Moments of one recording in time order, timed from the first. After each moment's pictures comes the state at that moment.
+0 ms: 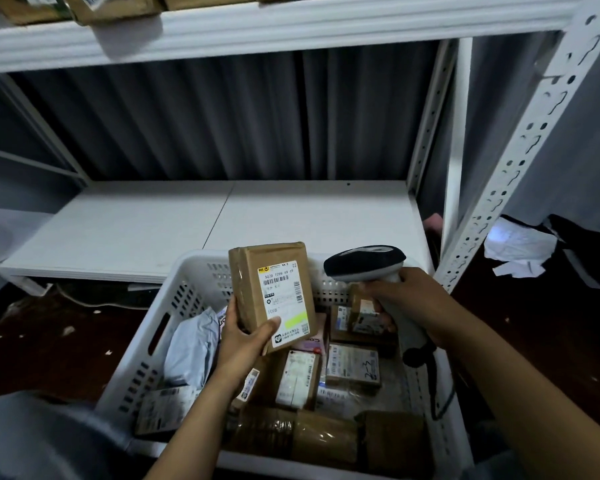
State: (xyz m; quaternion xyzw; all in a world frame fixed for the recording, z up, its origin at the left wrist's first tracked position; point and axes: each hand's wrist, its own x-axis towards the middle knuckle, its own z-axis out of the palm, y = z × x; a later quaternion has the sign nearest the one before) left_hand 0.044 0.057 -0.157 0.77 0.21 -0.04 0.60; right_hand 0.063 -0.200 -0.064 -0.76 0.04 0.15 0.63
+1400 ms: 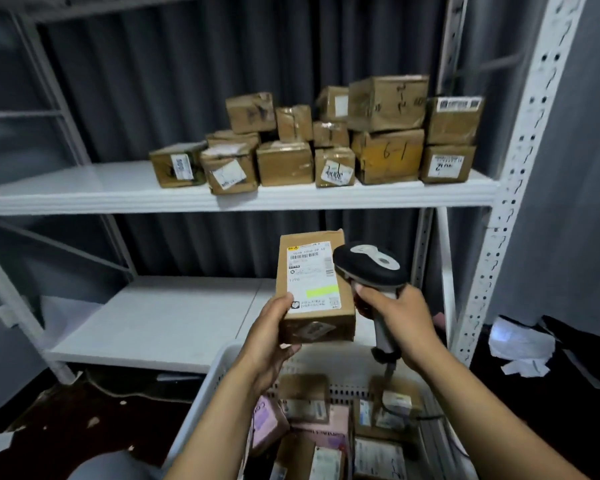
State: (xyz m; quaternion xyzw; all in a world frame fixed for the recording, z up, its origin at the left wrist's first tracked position) left_hand 0.023 0.079 0.053 0.62 0.05 -0.07 0.78; right_hand 0.023 -0.117 0.081 -0.69 -0.01 -0.12 0.71
